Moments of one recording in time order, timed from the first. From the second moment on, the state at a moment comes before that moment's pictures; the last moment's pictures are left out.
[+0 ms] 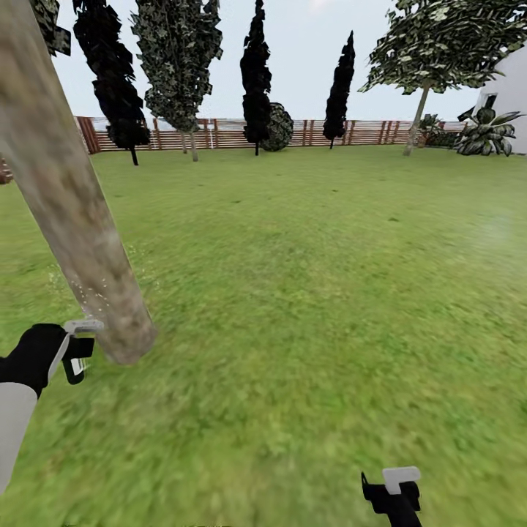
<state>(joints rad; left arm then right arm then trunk) -0.94 0.39 0.18 -0.62 -0.19 0.76 -0.13 -0.48 -0.08 -0.16 -0.04 0.30 -0.52 -0.16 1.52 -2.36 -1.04</state>
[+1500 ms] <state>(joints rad) -0.86 0.39 0.24 -0.62 -0.19 0.71 -0.06 -0.48 -0.08 -0.16 -0.04 0.30 -0.52 -0.16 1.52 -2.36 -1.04</state>
